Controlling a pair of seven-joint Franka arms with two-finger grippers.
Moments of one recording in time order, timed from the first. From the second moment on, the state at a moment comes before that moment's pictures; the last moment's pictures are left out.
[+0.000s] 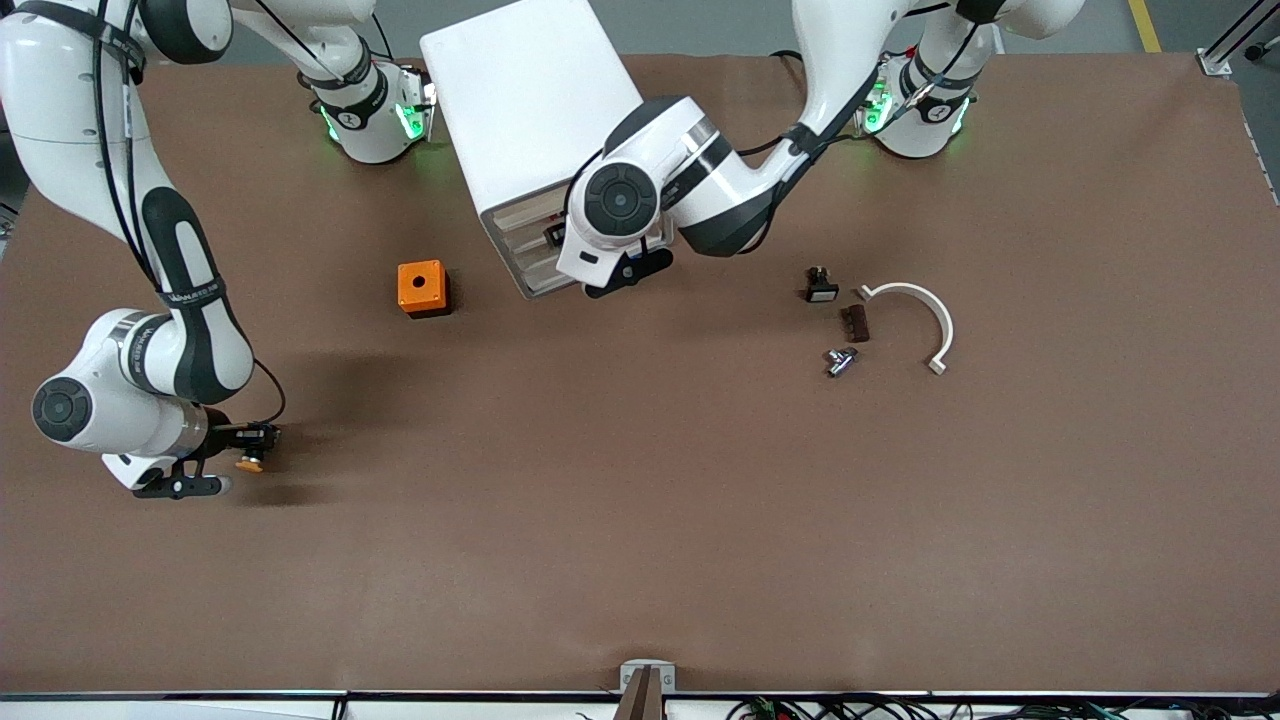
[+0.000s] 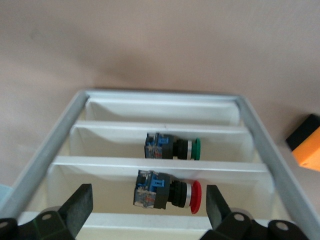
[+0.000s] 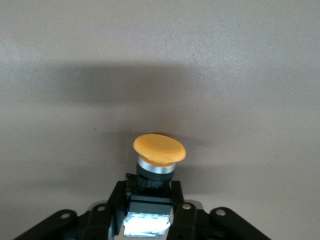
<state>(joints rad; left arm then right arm) -0.68 0.62 -0.26 -1.34 -0.34 1.77 -1.25 -0.08 0.67 -0.11 -1.73 0.06 2.28 -0.25</state>
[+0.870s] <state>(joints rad) -0.16 0.26 -0.25 -1.33 -0.24 1.32 -0.64 -0.06 0.55 -0.09 -1.67 0.07 2.07 -0.22</state>
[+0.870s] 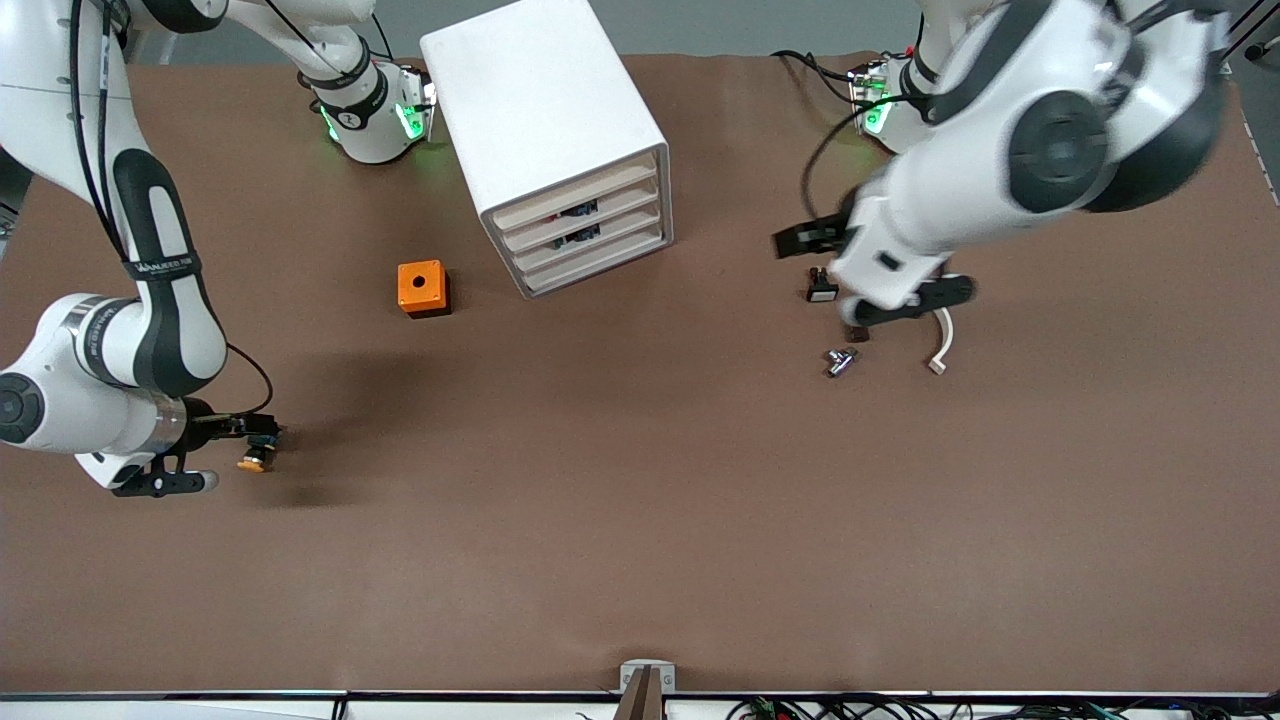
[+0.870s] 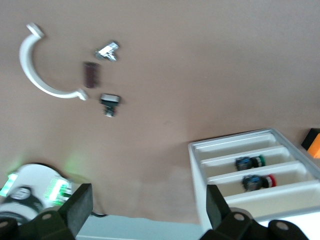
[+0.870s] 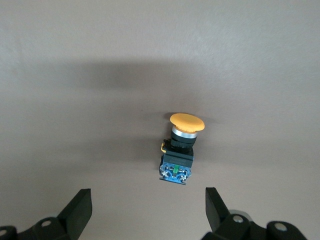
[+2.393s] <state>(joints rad) -0.03 0.00 0.02 -1.62 -0.04 1.53 0.04 0.02 -0.06 -0.09 -1.73 0.04 1.67 -0.09</state>
